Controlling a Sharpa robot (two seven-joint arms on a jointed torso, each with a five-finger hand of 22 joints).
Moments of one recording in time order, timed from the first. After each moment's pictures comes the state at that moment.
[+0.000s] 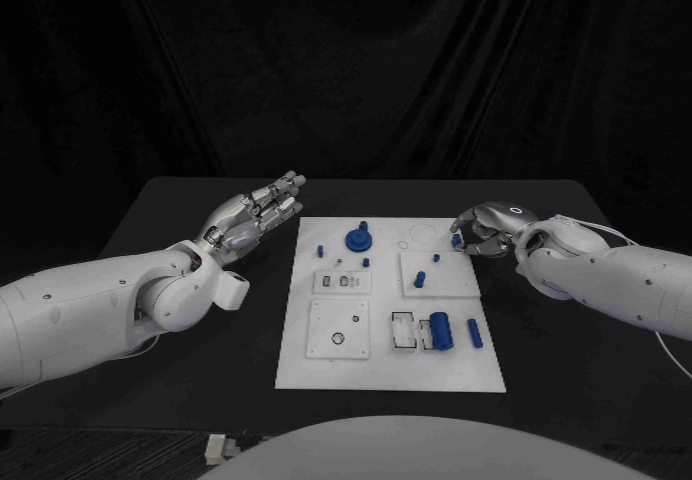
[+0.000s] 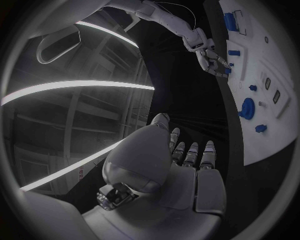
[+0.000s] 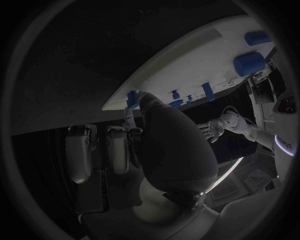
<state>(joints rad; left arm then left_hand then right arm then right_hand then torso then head) 1.14 -0.95 -0.21 1.49 -0.17 -0.01 0.66 1.55 0.25 -0.15 0.27 0.58 0.35 0.04 0.04 0.04 0.00 0.00 0.00 0.00 0.00 0.10 0.00 0.00 0.16 0.01 0.20 0.00 0.00 1.13 -0.72 -0.21 1.05 -1.42 -0.41 0.08 1.44 -0.15 0.19 0.28 0.36 0.77 0.08 0.24 0.20 1.47 -0.01 1.57 1.31 1.47 -0.06 1.57 1.31 0.02 1.47 0.05 1.52 1.31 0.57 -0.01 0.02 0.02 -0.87</state>
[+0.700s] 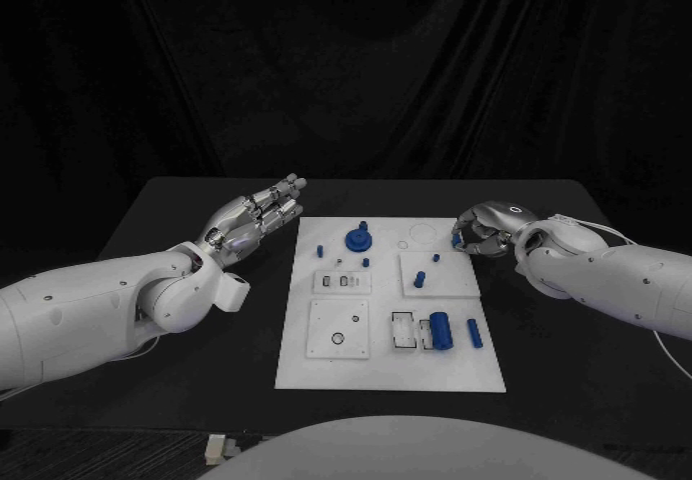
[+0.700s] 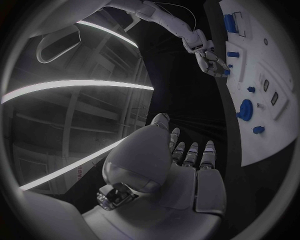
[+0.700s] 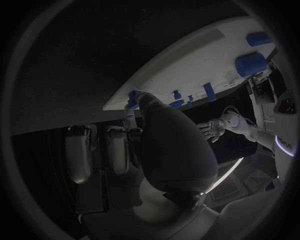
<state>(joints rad) 1.13 -0.94 -0.21 1.49 -0.17 0.00 0.65 1.55 0.25 -0.15 0.27 0.58 0.35 0.04 0.04 0.04 0.00 0.00 0.00 0.00 0.00 0.10 0.00 0.00 0.16 0.01 0.20 0.00 0.00 1.13 -0.71 -0.21 1.04 -1.42 -0.41 0.08 1.45 -0.15 0.20 0.28 0.38 0.83 0.08 0.32 0.23 1.47 -0.01 1.57 1.31 1.47 -0.06 1.57 1.31 0.02 1.47 0.05 1.52 1.31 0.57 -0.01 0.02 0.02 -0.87</state>
